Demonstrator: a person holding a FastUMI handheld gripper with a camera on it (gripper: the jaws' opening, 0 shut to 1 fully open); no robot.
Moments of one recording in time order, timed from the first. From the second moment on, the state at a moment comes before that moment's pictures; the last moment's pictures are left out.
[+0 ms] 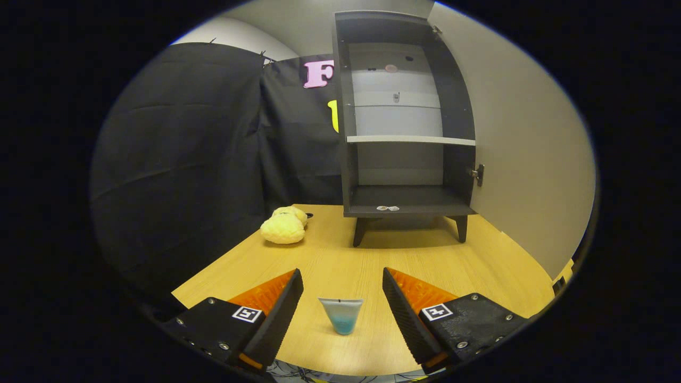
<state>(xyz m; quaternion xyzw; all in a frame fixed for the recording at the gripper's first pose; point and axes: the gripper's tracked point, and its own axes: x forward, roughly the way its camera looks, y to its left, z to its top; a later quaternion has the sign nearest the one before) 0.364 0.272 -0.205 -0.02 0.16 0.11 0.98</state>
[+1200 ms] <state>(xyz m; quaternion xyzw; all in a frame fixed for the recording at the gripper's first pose) 0.385 0.262 -0.288 -0.02 0.30 0.09 0.95</state>
